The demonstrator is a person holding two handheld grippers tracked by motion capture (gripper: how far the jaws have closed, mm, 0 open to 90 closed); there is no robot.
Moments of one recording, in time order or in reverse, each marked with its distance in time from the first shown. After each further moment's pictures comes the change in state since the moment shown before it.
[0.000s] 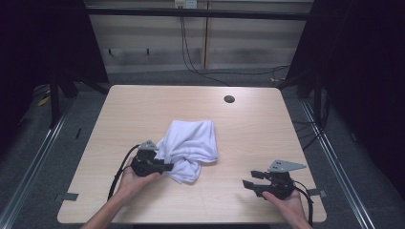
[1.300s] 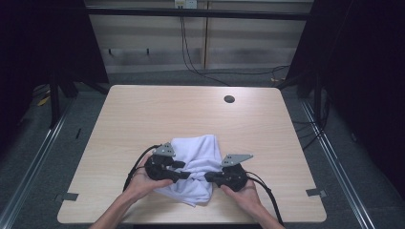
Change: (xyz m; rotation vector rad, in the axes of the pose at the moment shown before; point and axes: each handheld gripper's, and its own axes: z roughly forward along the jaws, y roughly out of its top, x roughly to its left) left arm -0.042 0.028 0.012 0.022 -0.119 0.249; right arm 0.050 0.040 0.096 0.049 0.150 -0.104
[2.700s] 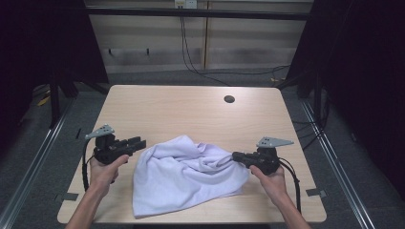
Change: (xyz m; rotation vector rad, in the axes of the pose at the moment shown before) left arm 0.057 -0.033 -0.105 -0.362 0.194 -0.302; right arm -0.055 0.008 -0.076 -0.165 -0.103 0.124
